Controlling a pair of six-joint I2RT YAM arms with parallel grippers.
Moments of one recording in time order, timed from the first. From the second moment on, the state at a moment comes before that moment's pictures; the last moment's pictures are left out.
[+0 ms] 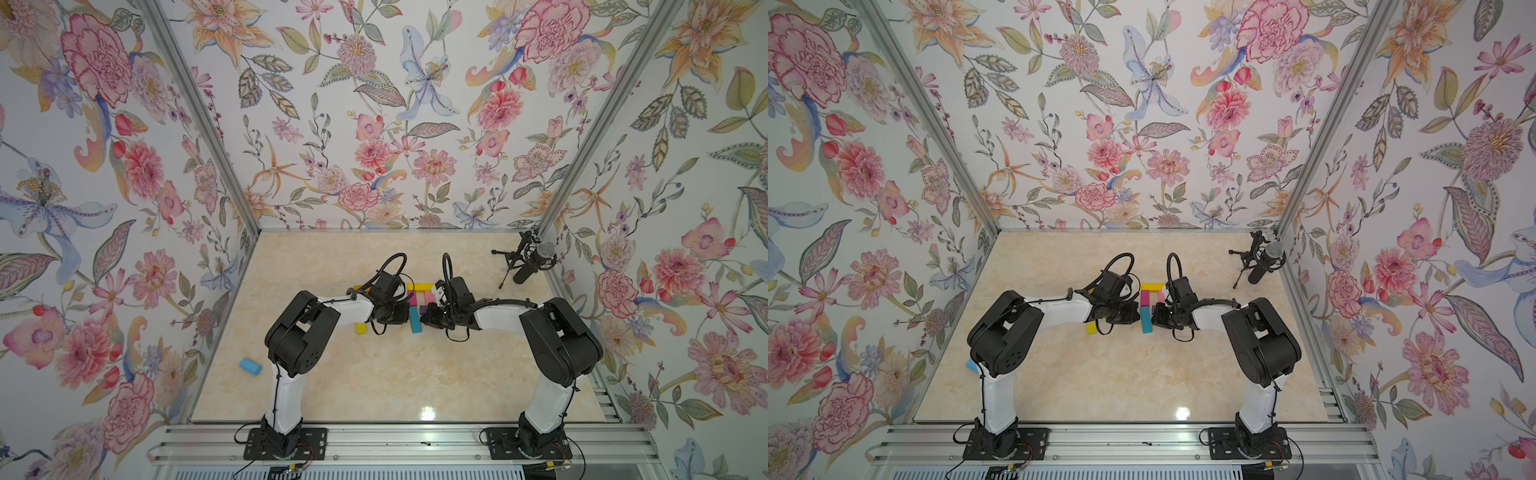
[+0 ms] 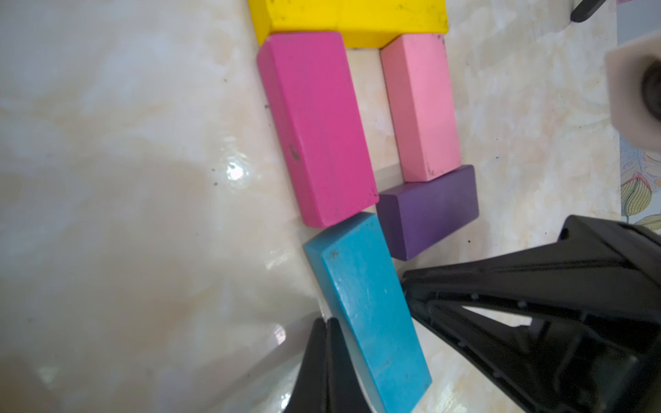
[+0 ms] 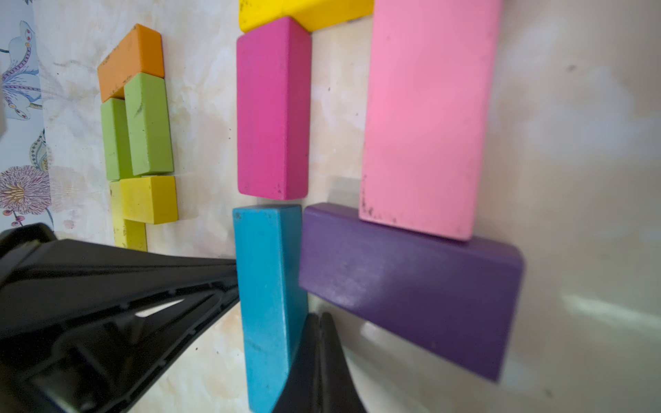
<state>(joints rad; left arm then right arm) -0.64 2.01 1.20 -0.15 0.31 -0.53 0.50 1.83 0.92 -0.05 -0.35 0.61</state>
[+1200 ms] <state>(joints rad) -0.64 1.95 1.18 -0.22 0.23 -0.53 0.36 1.69 0.90 -0.19 -0.29 0.53</state>
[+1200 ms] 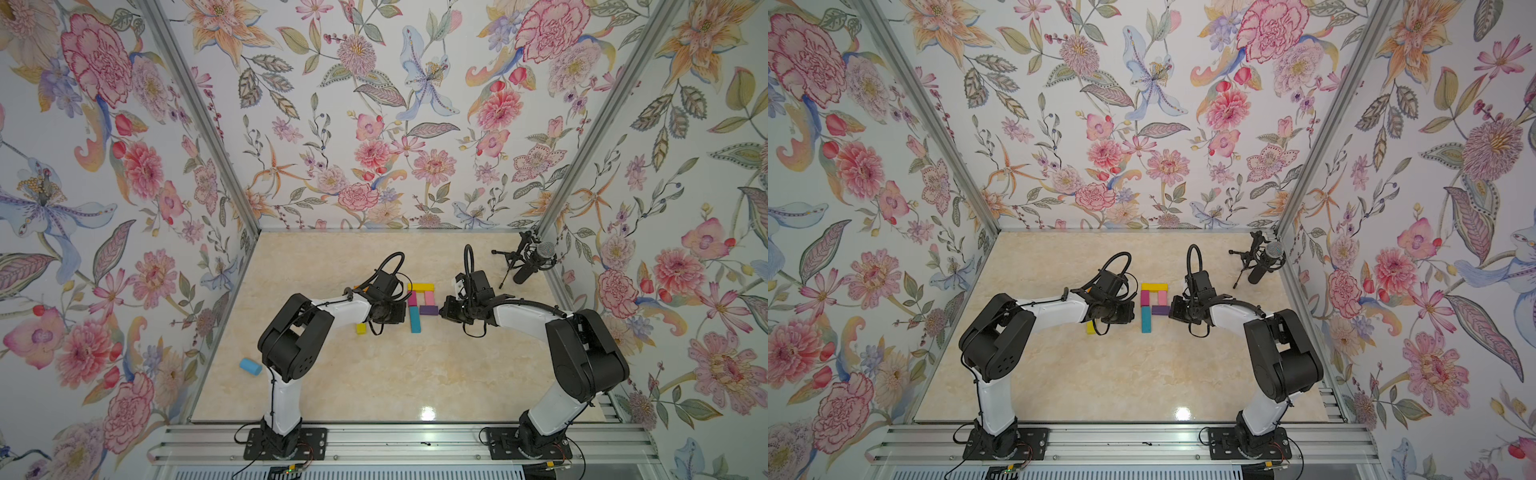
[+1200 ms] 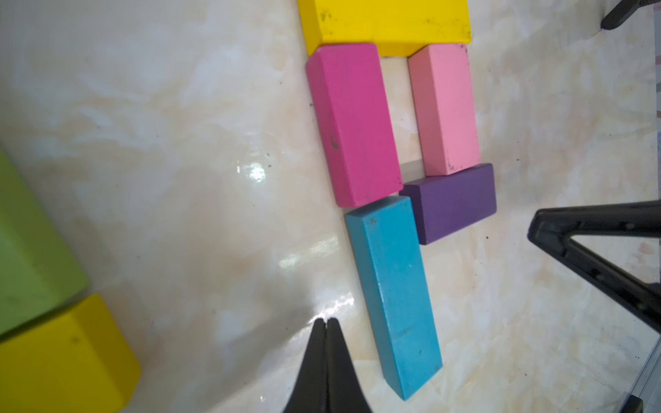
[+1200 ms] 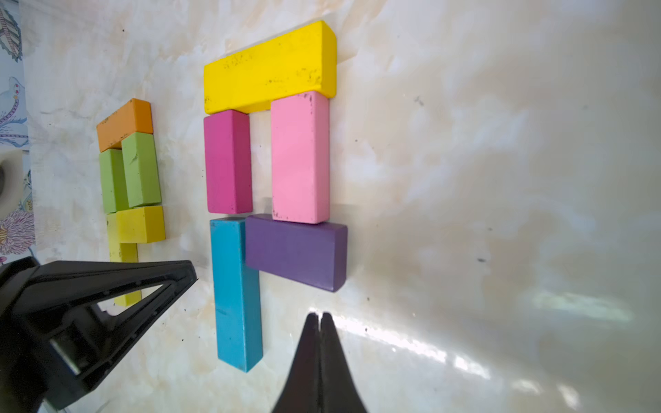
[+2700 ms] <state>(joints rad) -0.64 1.98 1.24 -0.26 0.23 -0.50 0.33 1.86 1.01 -0.17 -0.36 0.48</state>
